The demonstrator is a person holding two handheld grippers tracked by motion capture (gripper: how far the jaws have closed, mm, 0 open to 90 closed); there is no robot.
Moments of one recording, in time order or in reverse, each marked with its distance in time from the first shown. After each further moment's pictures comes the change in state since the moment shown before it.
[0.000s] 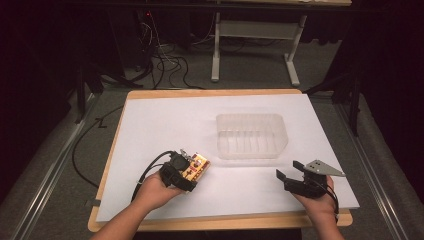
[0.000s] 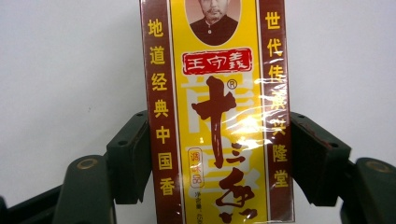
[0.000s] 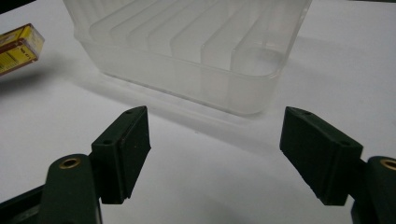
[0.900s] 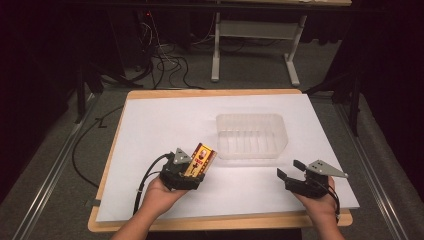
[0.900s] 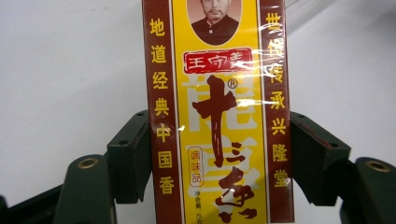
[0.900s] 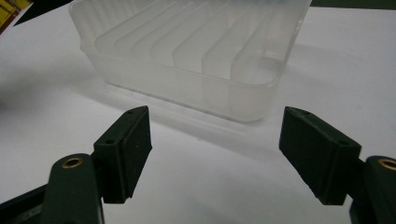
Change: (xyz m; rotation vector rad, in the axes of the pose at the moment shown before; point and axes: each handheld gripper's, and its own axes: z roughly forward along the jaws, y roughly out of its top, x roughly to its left) left arm -0.015 -0.013 -0.011 -0.363 -0.016 -0.039; right arm -0.001 0.001 -0.004 -0.041 0.006 0.012
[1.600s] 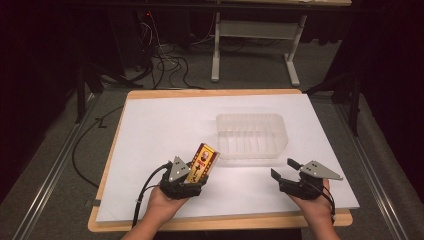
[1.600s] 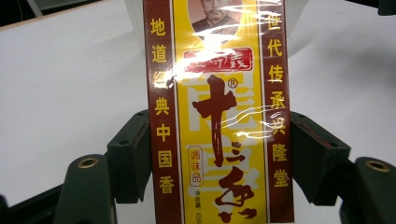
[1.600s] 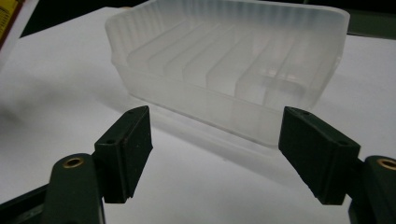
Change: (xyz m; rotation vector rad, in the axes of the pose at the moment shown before) left arm -0.016 -0.018 -0.006 -0.210 0.026 0.080; right arm 0.023 0.010 -0.001 -0.051 0.033 -0.055
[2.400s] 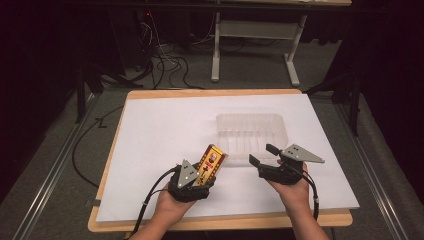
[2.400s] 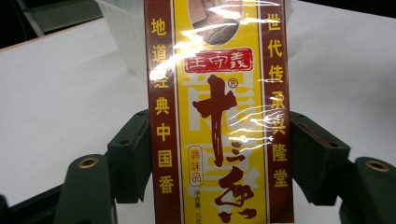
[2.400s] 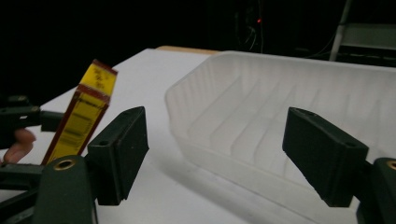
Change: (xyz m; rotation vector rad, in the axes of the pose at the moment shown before) left arm -0.022 0.000 0.013 -0.043 0.000 0.046; right arm 0.039 0.050 0.032 -0.069 0.124 0.043
